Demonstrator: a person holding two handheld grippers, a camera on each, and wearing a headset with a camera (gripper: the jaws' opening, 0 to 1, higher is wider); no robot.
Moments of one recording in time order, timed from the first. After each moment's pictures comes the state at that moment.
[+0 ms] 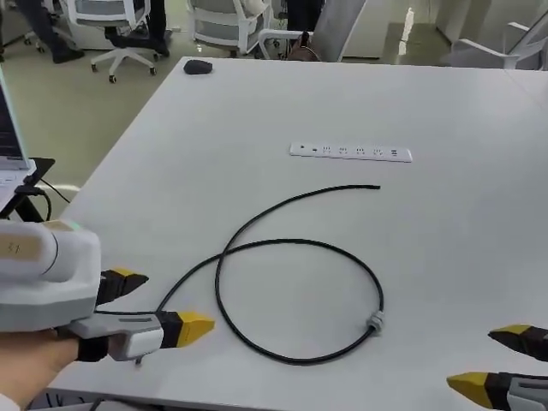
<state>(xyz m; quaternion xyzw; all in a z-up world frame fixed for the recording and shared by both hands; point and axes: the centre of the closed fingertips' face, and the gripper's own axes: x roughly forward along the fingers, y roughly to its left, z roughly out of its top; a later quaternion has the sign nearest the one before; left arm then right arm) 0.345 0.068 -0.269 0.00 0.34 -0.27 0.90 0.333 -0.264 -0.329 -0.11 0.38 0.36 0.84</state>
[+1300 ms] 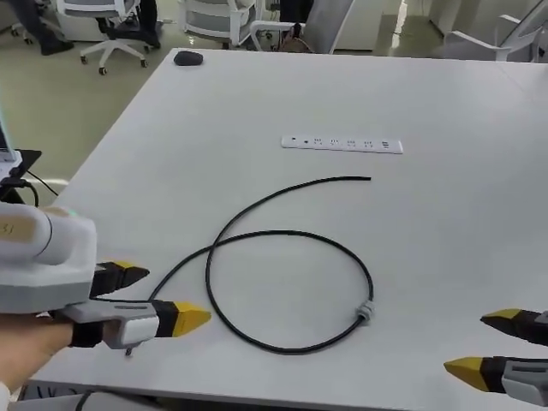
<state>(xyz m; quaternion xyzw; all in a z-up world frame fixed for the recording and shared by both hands) 0.346 0.048 -0.269 -0.01 0.35 -0.30 0.89 0.335 -0.275 -0.327 -0.14 0.37 0.37 0.84</state>
